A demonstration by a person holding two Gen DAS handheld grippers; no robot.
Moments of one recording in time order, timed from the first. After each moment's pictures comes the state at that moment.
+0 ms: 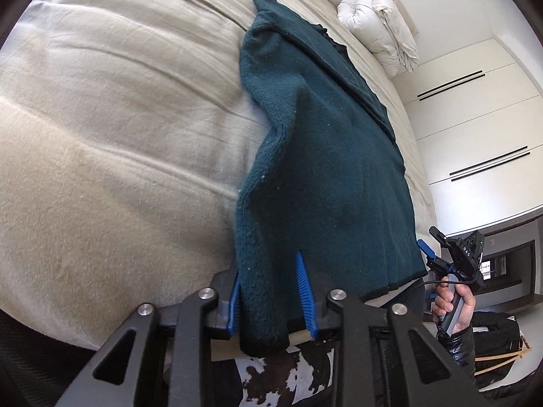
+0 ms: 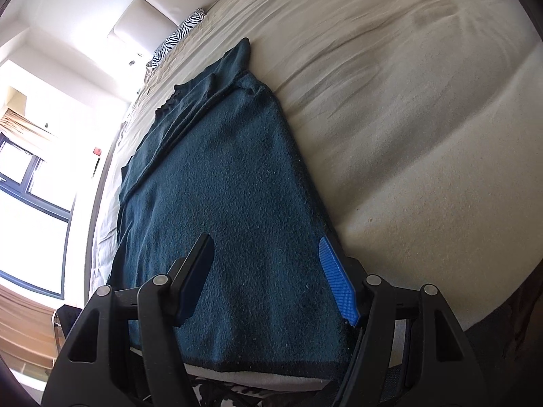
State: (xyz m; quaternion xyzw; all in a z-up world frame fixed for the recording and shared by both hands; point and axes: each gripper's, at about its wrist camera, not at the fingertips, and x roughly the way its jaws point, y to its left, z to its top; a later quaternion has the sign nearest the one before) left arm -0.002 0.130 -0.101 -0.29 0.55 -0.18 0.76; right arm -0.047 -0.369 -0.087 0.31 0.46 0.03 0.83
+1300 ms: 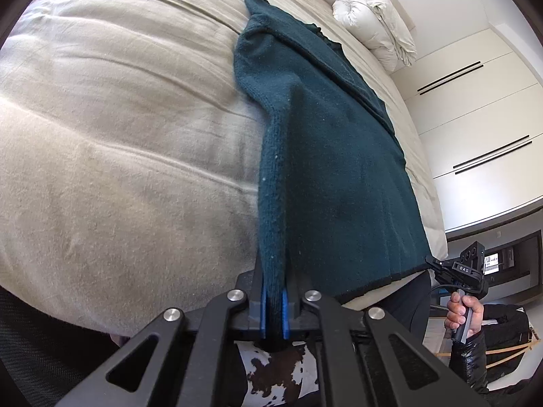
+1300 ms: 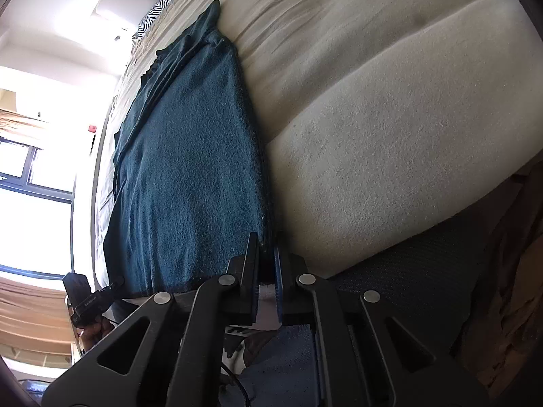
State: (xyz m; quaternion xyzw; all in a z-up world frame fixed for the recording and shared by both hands) left arm -0.015 0.127 -0.092 -0.27 0.54 -0.18 0.77; right arm -0.107 -0.404 -0.104 0.33 0.54 0.05 0.77
